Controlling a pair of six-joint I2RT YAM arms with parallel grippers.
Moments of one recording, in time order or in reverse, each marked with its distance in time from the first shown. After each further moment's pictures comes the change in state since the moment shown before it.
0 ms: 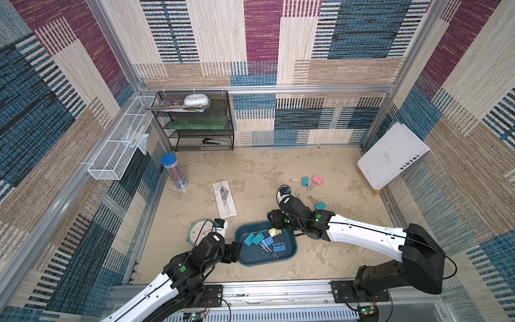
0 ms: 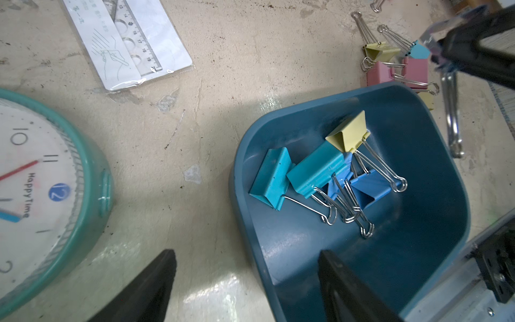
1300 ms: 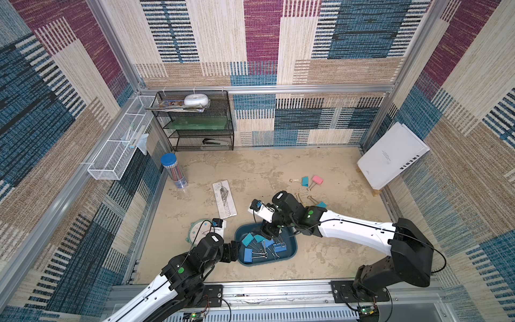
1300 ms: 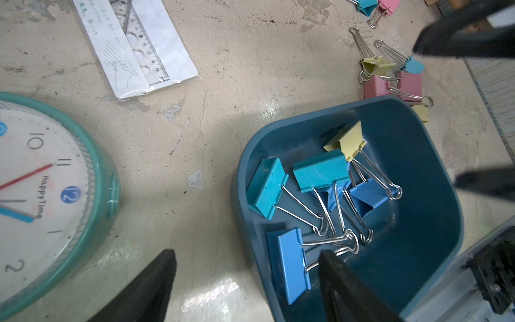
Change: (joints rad) left arm 0.000 -0.027 0.000 -0.002 -0.023 -0.015; right arm -0.049 0.064 0.101 0.067 -0.377 -0.864
